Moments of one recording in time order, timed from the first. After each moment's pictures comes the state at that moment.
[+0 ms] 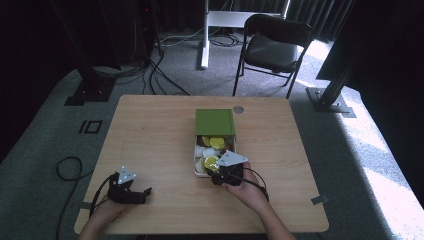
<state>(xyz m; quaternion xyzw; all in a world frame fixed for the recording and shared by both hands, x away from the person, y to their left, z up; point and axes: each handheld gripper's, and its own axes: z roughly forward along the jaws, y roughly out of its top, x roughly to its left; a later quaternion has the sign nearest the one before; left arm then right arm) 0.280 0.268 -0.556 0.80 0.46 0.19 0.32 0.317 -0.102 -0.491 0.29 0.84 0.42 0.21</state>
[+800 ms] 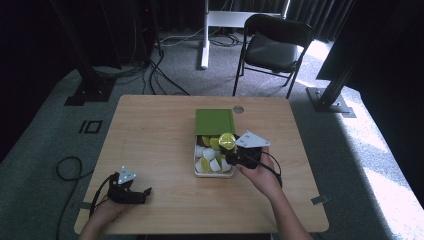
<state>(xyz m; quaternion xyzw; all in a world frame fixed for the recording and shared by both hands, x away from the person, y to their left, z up) 0.280 0.268 -0.556 0.80 0.46 0.19 0.32 0.339 -0.140 -0.435 0.32 0.78 0.46 0.27</state>
